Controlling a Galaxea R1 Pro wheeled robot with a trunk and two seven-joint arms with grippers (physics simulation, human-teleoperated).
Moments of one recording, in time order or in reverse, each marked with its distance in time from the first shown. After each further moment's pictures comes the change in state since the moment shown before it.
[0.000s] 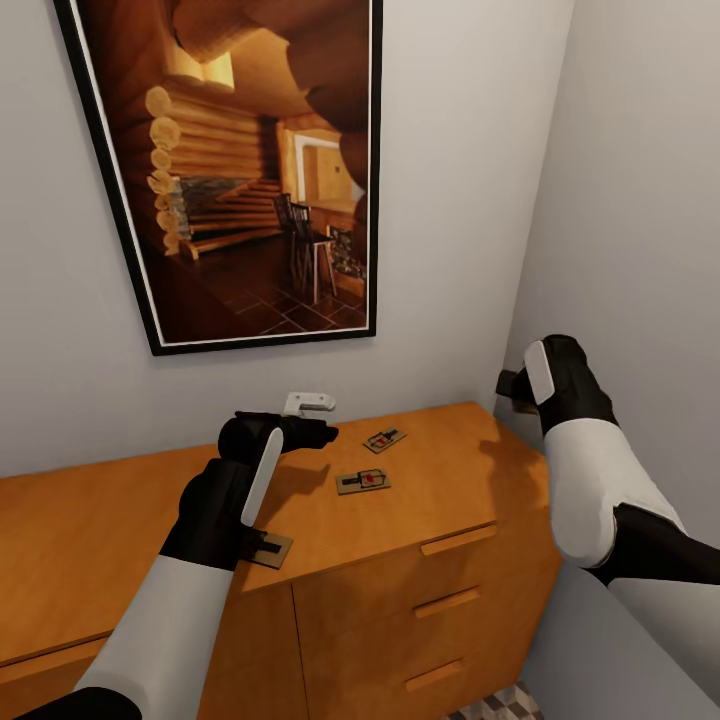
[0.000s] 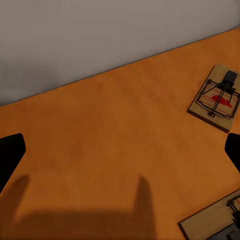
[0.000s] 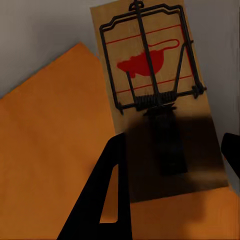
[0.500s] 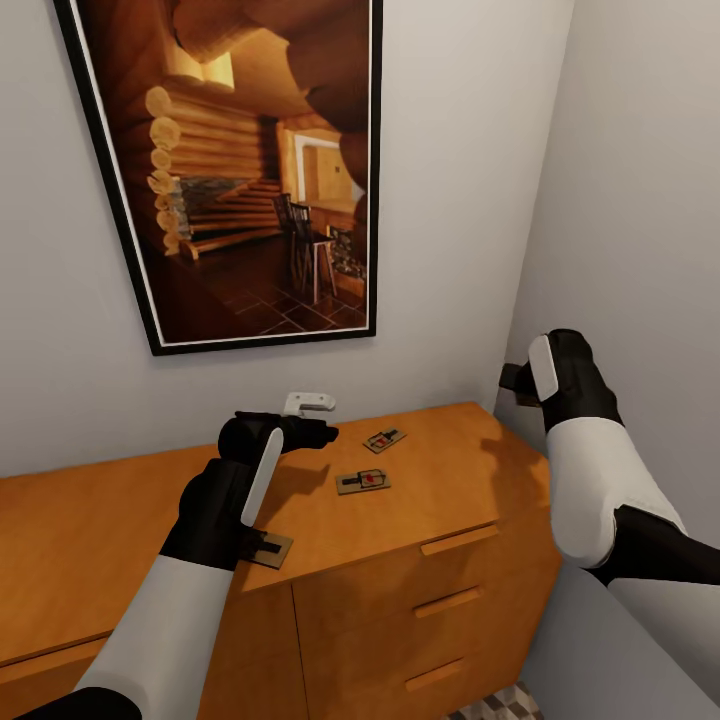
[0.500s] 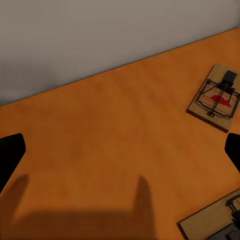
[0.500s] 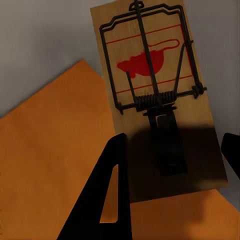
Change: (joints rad) left arm 0.000 0.000 -0.001 0.000 0.001 0.000 0.000; right arm 0.000 0.001 0.003 -0.046 -0.004 0.000 0.000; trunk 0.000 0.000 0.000
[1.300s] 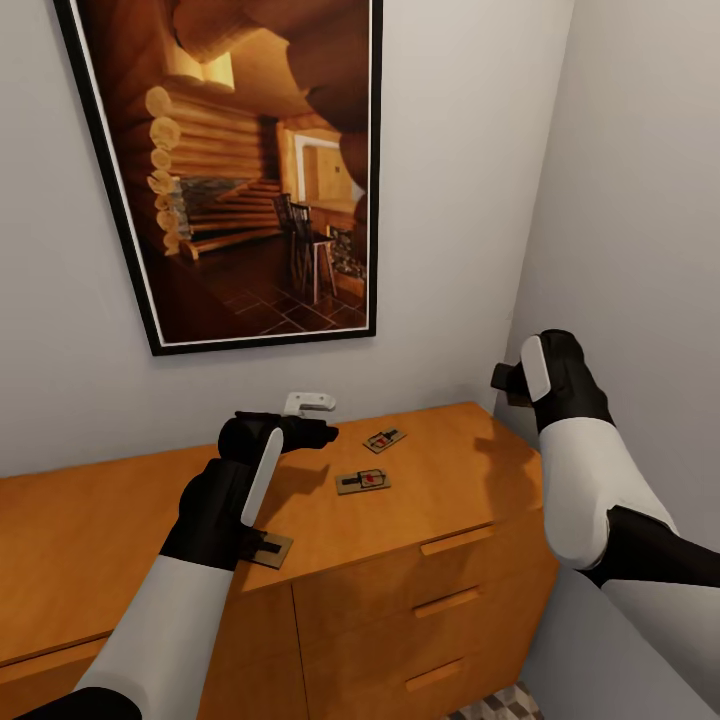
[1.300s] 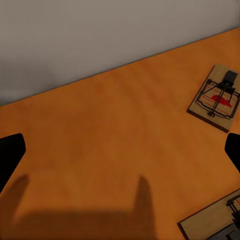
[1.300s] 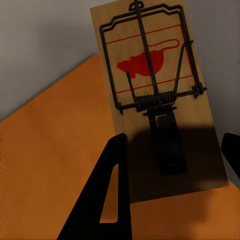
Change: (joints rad) left arm 0.000 0.000 0.000 0.000 0.000 0.000 0.001; right arm 0.002 0.024 0.000 0.001 -0.003 0.000 0.004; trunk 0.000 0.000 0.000
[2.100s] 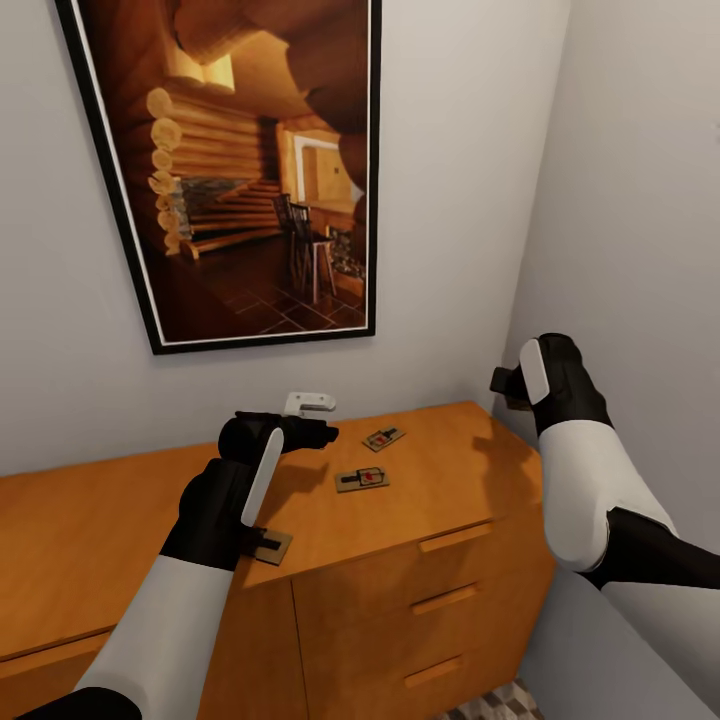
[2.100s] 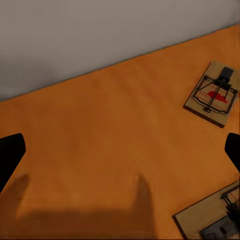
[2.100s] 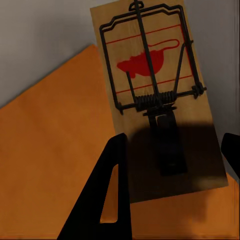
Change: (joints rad) left arm 0.000 0.000 -0.001 0.001 0.001 0.001 0.000; right arm 0.007 -0.001 -0.001 0.010 0.005 0.000 0.003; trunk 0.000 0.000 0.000
